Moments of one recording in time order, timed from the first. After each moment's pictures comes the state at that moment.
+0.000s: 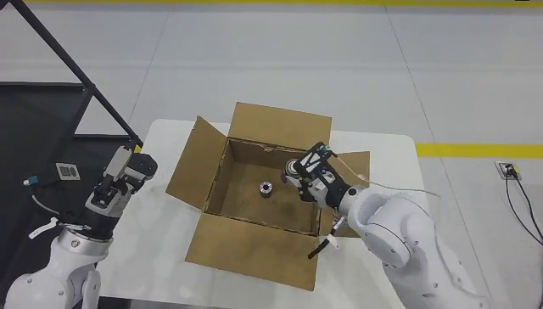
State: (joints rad) left arm 1.41 -1.18 -1.82 -2.03 -0.25 -0.16 -0.42; right arm -0.87 -1.29 1.10 -1.80 -1.09 -0.22 0.84
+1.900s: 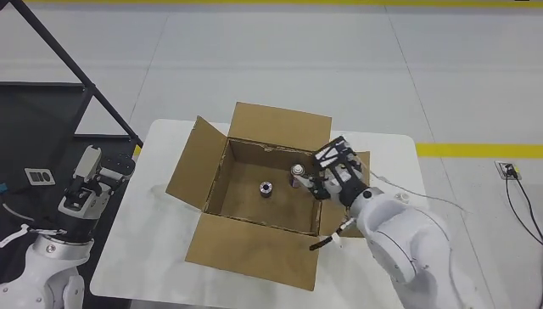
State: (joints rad) left arm 1.45 -1.17 -1.89 -2.04 -0.30 -0.18 -0.41; right arm -1.05 -1.29 1.28 -2.11 -1.32 -0.09 0.90
